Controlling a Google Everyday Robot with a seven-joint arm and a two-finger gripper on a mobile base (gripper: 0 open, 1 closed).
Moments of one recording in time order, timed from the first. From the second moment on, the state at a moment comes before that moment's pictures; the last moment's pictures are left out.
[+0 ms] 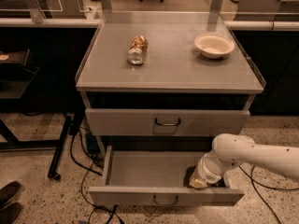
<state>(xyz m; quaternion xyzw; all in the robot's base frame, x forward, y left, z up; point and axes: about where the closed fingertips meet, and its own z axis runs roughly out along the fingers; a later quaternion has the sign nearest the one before) 0.480 -0.185 0.452 -0.58 0.80 0.12 0.11</state>
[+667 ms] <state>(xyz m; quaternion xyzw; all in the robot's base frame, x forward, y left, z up) 0.429 -0.207 0.452 -0.55 0.82 0.14 0.09</state>
